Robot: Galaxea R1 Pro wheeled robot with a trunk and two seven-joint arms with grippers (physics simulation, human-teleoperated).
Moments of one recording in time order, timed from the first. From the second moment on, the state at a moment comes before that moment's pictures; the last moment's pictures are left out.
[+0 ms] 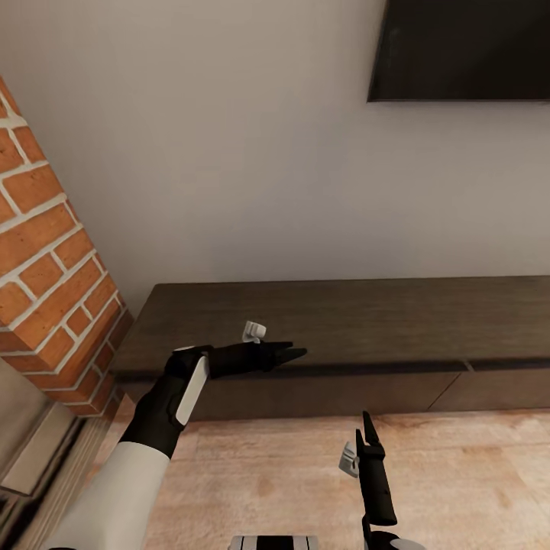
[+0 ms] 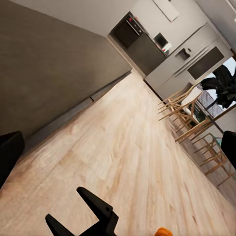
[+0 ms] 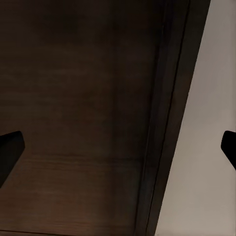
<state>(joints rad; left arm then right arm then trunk) -0.72 -0.13 -0.09 -1.09 0.24 0.69 -1.06 -0.51 0.04 0.39 -0.14 1.12 0.15 -1.19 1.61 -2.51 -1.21</state>
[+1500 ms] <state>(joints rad) -0.72 -0.13 -0.09 -1.09 0.24 0.69 -1.06 -0.51 0.04 0.38 -0.19 1.11 0.04 -1.08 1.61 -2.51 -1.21</state>
